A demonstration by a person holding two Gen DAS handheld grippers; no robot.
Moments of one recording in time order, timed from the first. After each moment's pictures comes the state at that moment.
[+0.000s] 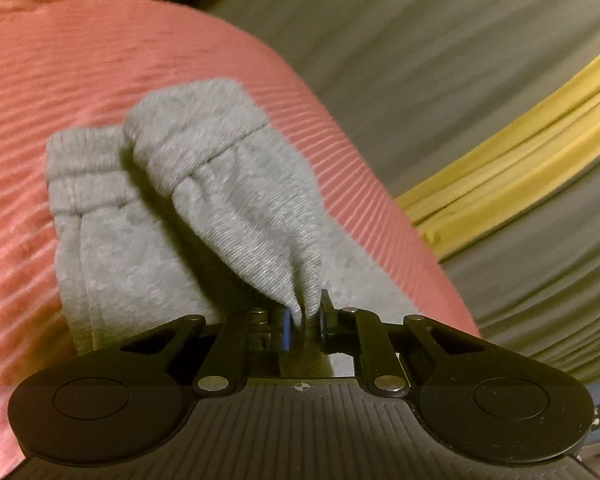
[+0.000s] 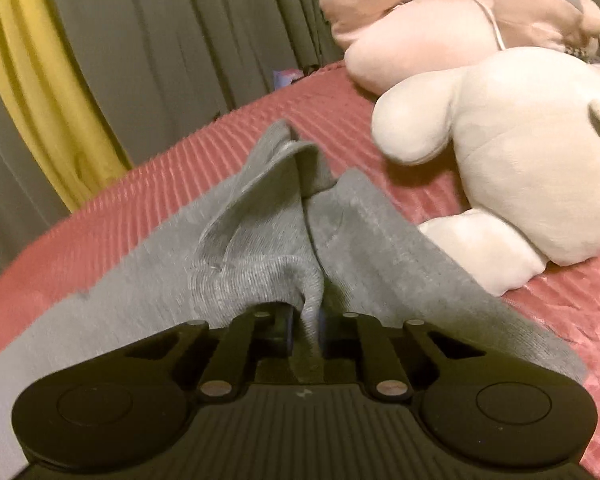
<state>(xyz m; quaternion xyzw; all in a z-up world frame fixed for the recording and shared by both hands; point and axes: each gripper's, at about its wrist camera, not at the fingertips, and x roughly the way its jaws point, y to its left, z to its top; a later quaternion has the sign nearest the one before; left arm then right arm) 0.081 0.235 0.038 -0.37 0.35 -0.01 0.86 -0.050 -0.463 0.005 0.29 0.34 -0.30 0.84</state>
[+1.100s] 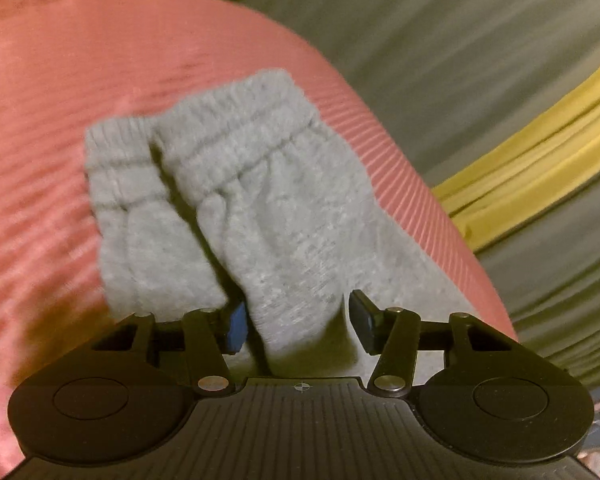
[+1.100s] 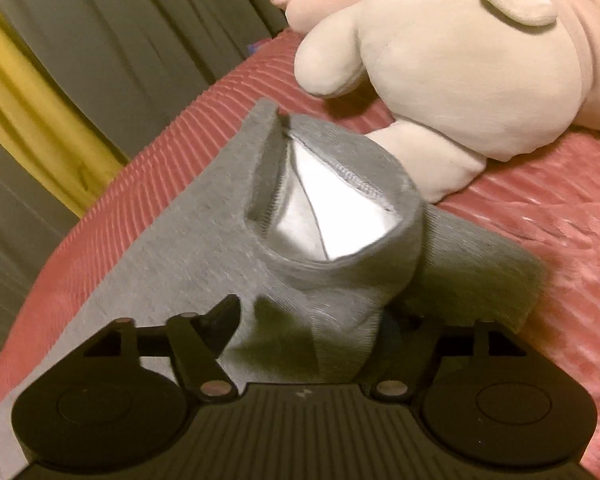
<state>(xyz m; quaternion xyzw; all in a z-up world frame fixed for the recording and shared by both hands) 0.085 0.250 0.005 -0.36 0.39 0.02 0.85 -0.093 -0.472 -0.013 0.39 0.36 -0.29 0.80</state>
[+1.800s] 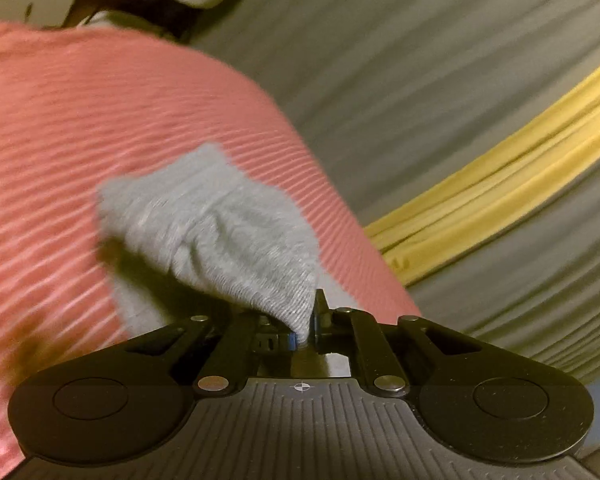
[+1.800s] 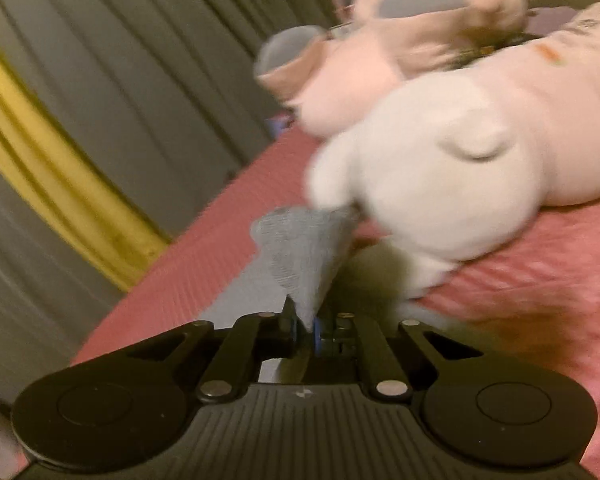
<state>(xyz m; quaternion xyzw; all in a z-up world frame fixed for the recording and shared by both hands) 0.011 0.268 0.058 -0.40 0.32 -0.02 0.86 -0.138 -0.504 0.029 0.40 0.27 -0.32 0.82</state>
